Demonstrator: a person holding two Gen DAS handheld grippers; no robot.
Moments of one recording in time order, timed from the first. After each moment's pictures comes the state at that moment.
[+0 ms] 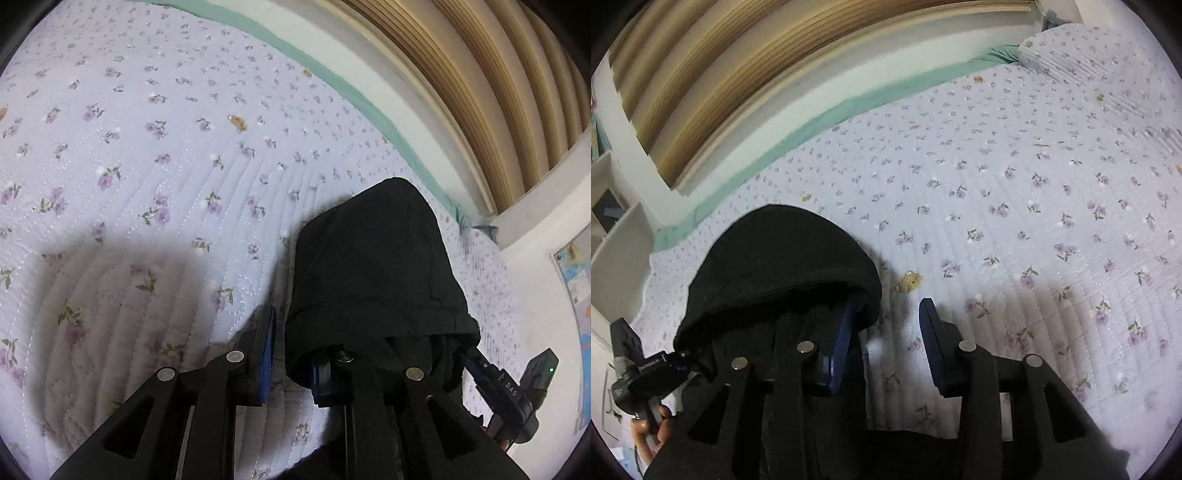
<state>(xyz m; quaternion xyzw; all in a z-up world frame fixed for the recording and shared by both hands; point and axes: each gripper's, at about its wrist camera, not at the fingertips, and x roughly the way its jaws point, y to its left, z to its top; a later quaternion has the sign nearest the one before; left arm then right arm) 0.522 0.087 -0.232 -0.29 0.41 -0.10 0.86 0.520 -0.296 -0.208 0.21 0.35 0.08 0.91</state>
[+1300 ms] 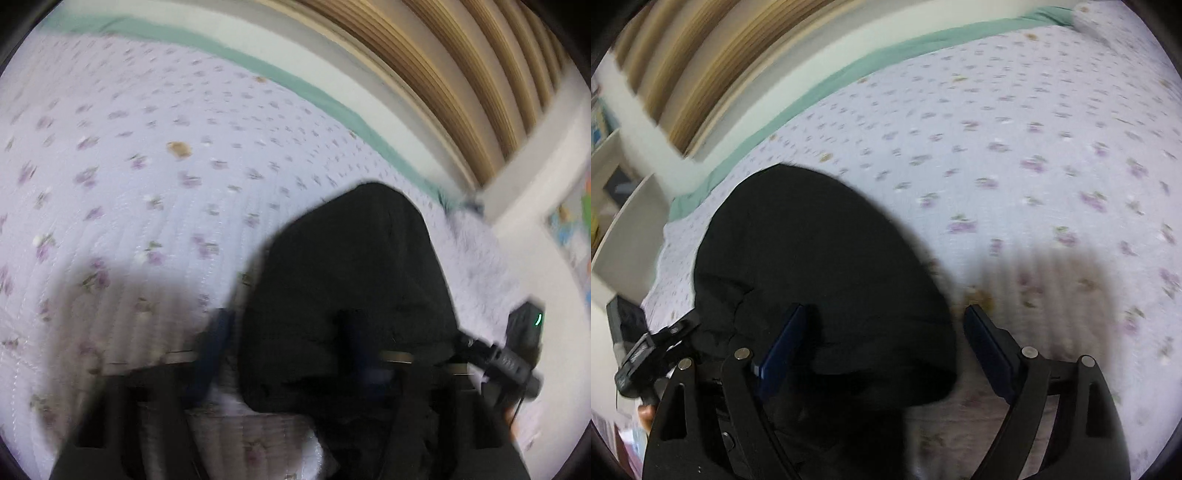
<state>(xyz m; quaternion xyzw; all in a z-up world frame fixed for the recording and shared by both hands) 0.560 0.066 -0.222 -0.21 0.39 -0.15 0.88 0.571 -0.276 -0.241 0.19 0.41 0.17 0.88</state>
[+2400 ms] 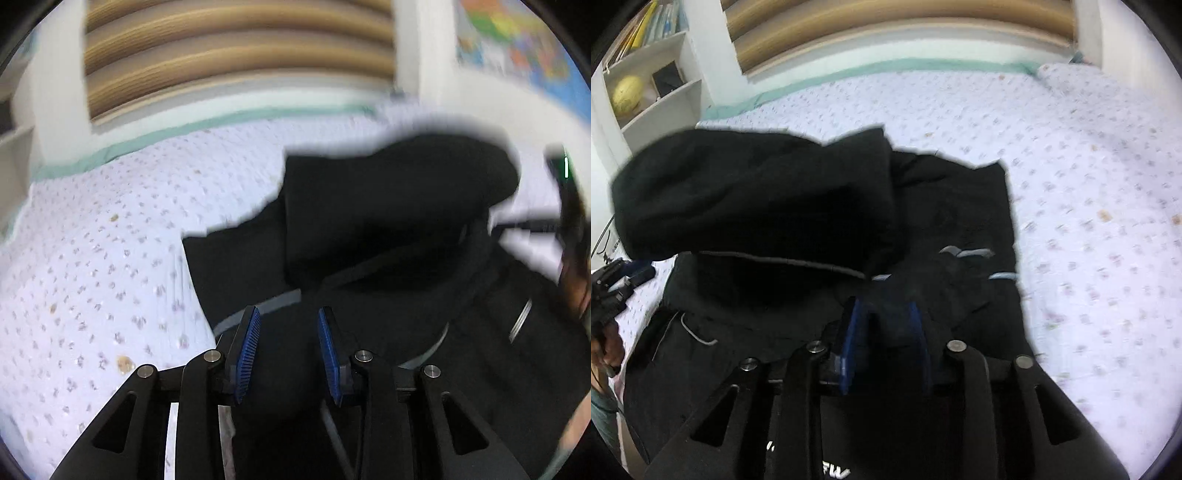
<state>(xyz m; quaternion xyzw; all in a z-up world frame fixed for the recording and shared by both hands) 0.178 0.066 -0.127 0.04 0.34 -0.16 0.93 0.216 -0.292 -0.145 0.05 0.41 0.13 0.90</state>
